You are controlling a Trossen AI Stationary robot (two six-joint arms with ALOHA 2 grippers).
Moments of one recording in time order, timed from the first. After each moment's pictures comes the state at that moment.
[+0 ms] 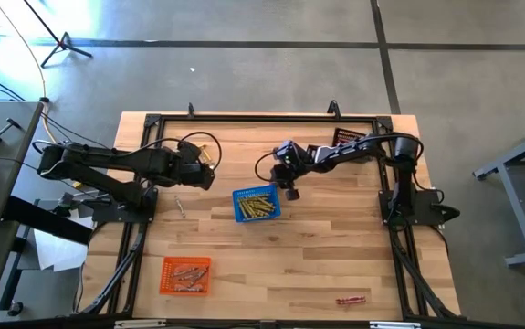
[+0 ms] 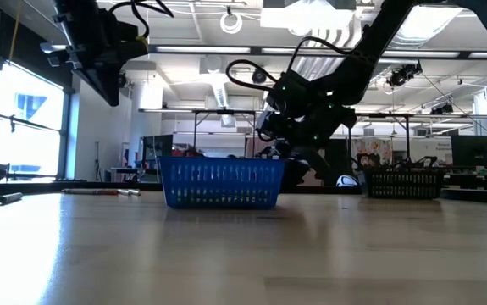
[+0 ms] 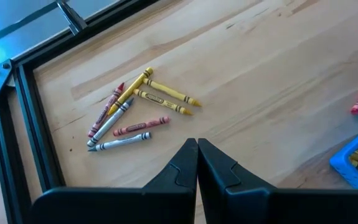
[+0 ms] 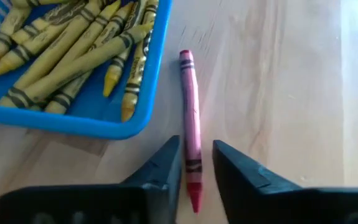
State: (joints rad) left arm -0.01 1.21 0.98 -1.12 -0.63 -0.99; right arm -0.33 1.97 0.98 0.08 -0.32 -0.56
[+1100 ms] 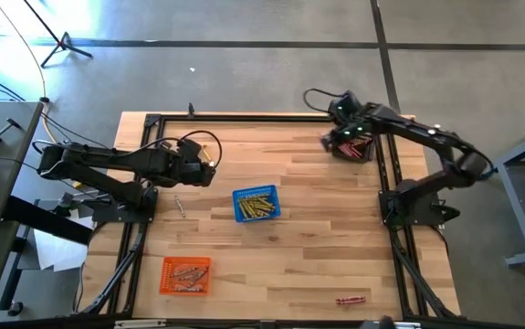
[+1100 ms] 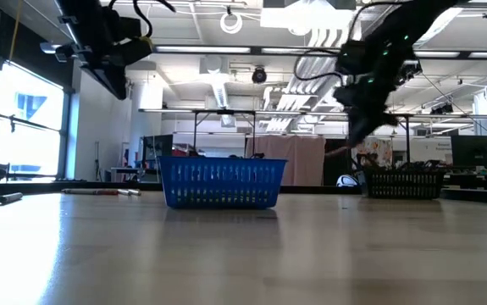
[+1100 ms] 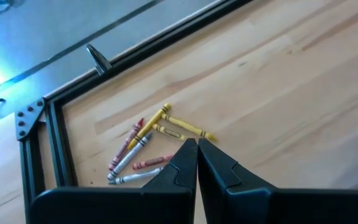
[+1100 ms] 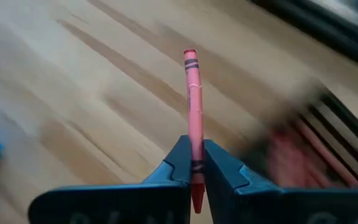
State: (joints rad) left arm -0.01 1.21 0.98 -1.09 -0.78 -0.94; right arm -0.78 1.39 0.98 -0.70 -0.11 0.21
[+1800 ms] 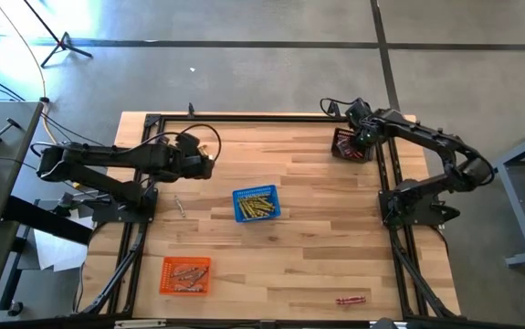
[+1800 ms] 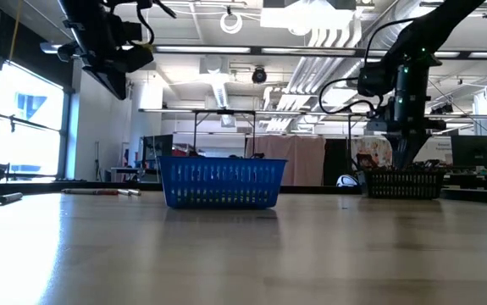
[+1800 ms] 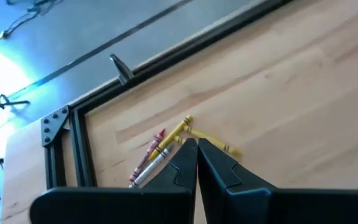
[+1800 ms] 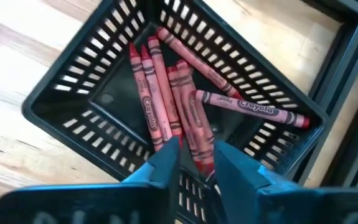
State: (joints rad) left arm 0.06 1.21 0.98 -1.09 -0.83 -0.89; right arm -0.92 1.34 0.84 -0.83 0.14 0.21
